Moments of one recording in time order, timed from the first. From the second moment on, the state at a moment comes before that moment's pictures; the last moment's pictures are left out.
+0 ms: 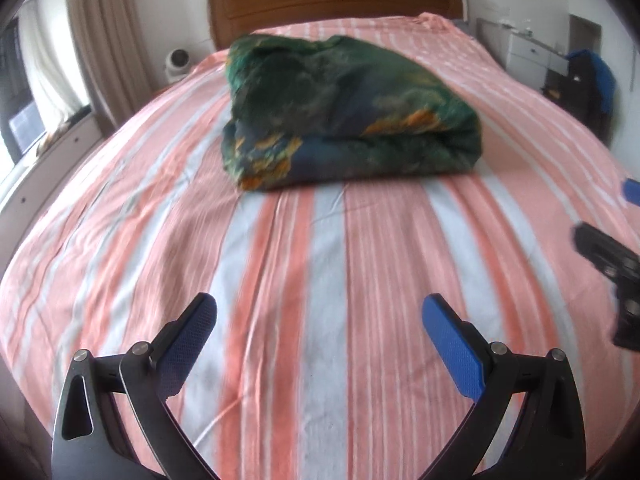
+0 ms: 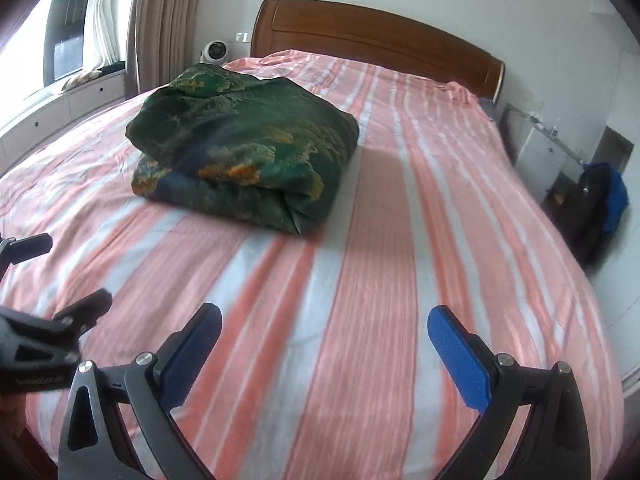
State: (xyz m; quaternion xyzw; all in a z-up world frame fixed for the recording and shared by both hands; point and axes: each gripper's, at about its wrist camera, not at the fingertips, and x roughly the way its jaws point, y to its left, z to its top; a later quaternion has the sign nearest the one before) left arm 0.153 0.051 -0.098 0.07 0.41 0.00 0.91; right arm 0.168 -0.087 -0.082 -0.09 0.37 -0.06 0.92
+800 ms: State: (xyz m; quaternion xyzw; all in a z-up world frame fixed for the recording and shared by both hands) left arm 0.165 0.055 -0.151 0.03 0.43 0.02 0.90; right arm 0.179 -0.116 -0.171 -0.04 0.43 -0.06 0.90
